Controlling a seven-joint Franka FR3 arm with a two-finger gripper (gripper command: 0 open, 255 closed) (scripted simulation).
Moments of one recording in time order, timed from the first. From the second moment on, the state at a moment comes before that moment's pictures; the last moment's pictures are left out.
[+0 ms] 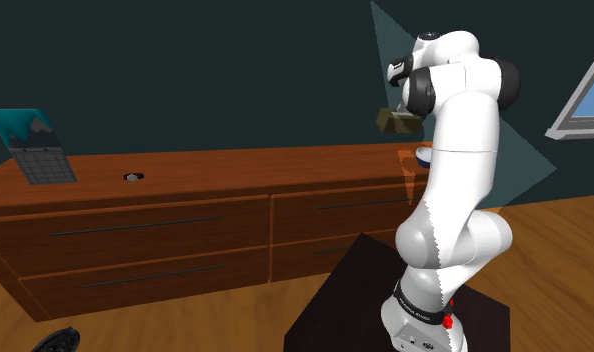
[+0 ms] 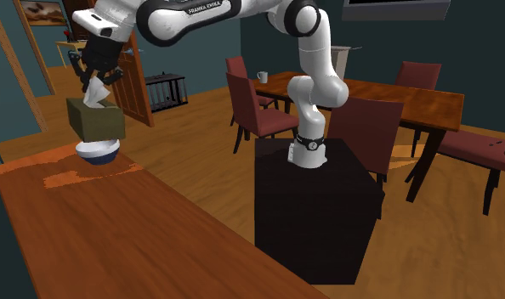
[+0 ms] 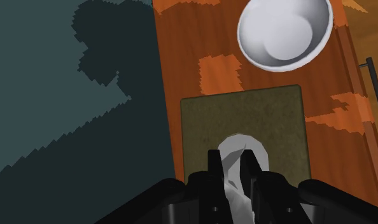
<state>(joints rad) -0.68 0.36 -0.55 -1.50 0.02 2.37 -1.79</state>
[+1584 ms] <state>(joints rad) -0.68 0.44 -0.53 -1.72 0.04 2.66 -1.77</state>
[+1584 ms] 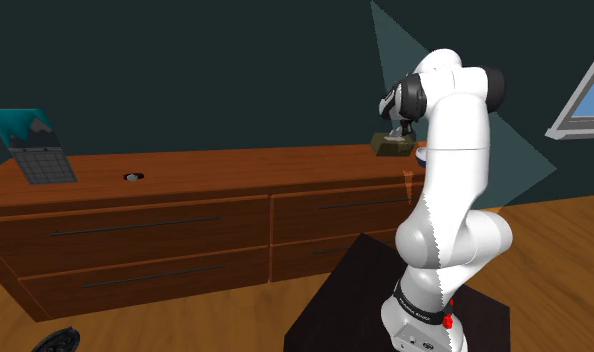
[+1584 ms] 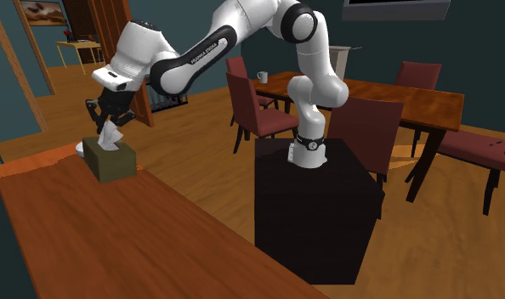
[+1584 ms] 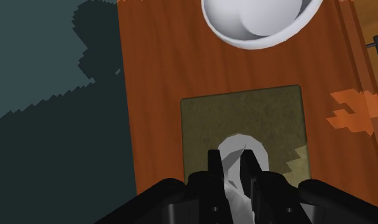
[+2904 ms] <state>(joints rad) -0.71 0.52 -0.50 -1.77 0.08 2.78 -1.78</state>
